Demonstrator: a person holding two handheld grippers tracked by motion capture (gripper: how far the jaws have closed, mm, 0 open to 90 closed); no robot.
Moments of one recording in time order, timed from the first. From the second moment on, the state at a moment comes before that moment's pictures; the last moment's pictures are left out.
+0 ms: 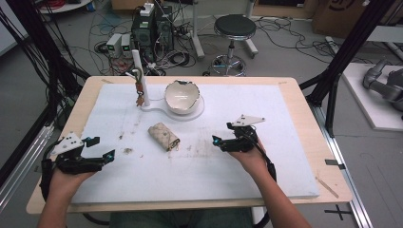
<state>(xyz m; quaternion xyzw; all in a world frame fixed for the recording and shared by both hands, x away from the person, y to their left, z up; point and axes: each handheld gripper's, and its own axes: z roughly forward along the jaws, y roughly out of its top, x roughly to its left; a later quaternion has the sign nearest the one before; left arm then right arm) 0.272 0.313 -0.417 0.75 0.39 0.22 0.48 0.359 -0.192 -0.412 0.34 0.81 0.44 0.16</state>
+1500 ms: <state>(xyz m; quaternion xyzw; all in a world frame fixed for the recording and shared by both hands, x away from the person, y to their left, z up) 0.271 0.312 -0.414 0.75 0.39 0.23 0.49 0.379 -0.058 -0.424 0.29 0.86 0.40 0.12</state>
